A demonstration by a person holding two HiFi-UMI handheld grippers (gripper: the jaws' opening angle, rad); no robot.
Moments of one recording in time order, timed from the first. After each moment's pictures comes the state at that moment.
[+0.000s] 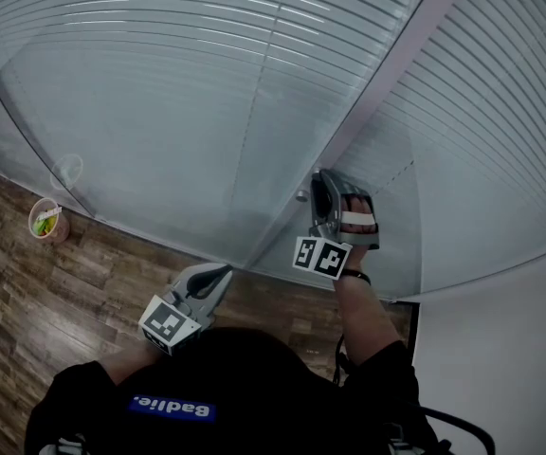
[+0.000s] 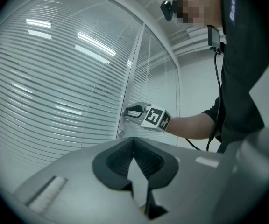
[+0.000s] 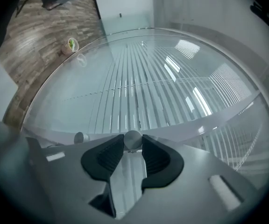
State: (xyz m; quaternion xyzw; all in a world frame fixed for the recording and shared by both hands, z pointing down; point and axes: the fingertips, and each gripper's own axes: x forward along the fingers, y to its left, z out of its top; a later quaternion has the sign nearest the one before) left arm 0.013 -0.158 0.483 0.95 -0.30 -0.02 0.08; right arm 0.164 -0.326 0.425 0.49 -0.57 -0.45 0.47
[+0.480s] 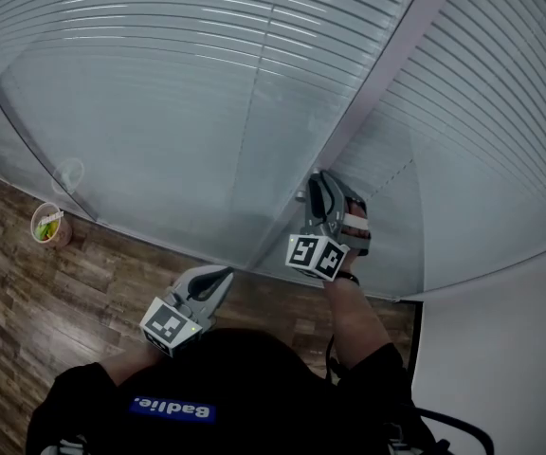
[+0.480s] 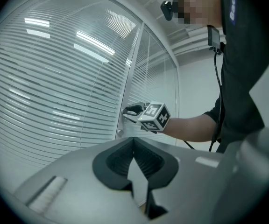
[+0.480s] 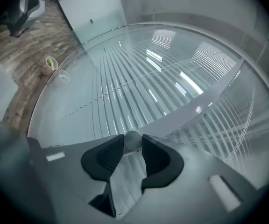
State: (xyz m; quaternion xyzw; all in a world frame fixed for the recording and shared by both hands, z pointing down) left arm 0.014 -0.157 0.484 0.95 -0.29 -0.02 0.08; right arm 0.163 -0.326 0.422 0.57 -0.63 -0.36 0.39
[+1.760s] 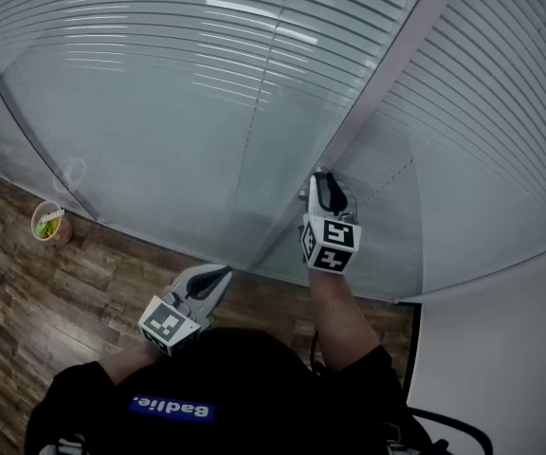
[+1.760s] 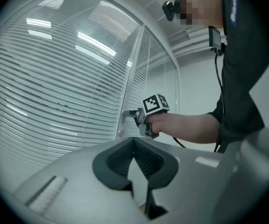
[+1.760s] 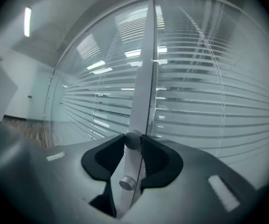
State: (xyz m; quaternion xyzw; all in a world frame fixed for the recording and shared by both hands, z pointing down) left arm 0.004 -0.154 0.478 0.95 -0.29 -0.03 0.08; right arm 0.179 -0.330 0.412 0.66 -0.74 0.00 0.09
